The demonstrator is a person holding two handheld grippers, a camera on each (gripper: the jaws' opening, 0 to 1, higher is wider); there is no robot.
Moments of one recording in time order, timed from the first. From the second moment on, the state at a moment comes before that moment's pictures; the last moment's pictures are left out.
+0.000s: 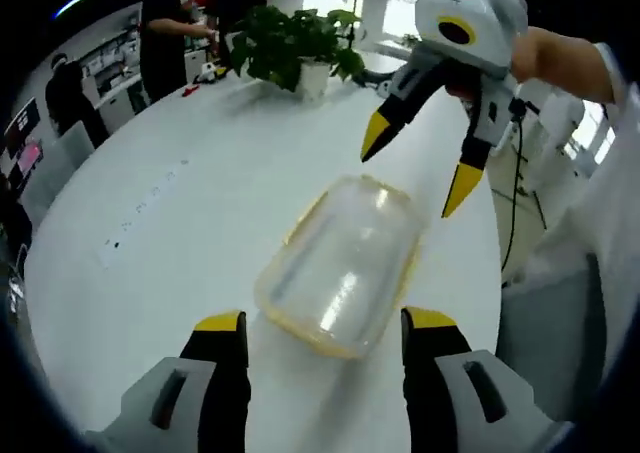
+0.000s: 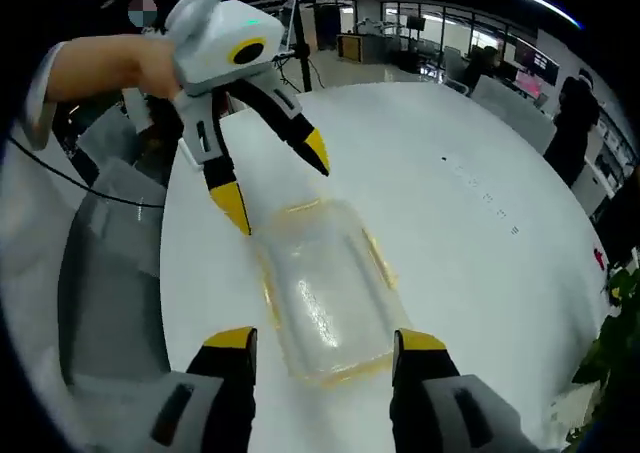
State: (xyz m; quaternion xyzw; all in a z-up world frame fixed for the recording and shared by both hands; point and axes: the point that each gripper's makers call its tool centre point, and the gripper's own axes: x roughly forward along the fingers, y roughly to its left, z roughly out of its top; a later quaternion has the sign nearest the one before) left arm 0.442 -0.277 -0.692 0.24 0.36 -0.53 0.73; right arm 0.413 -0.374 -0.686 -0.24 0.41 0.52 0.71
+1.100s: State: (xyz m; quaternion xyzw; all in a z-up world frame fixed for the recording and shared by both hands) left arm 0.434 -0.331 -0.697 0.28 0.29 -0.63 0.67; right arm 0.424 -0.339 -0.695 -0.27 0.35 0.59 0.68
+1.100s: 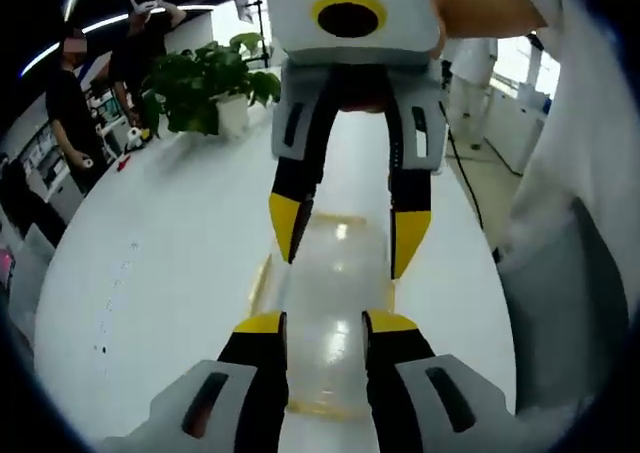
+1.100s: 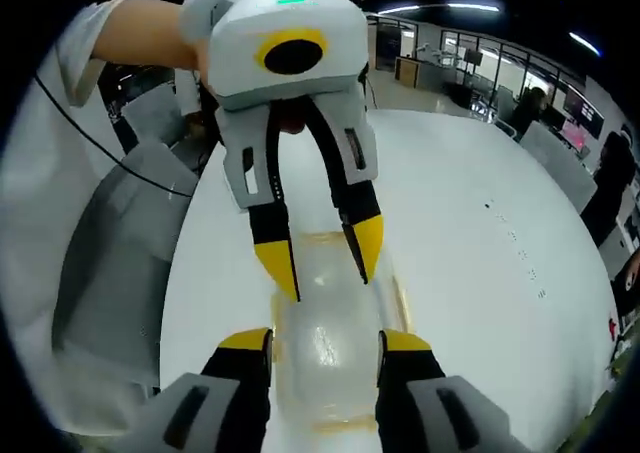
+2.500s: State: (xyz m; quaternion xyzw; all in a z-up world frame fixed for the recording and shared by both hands) left arm 0.407 -0.332 -0.715 0.32 0.27 -0.63 0.65; right arm 0.444 -0.332 -0.728 -0.27 0.41 0.61 0.62
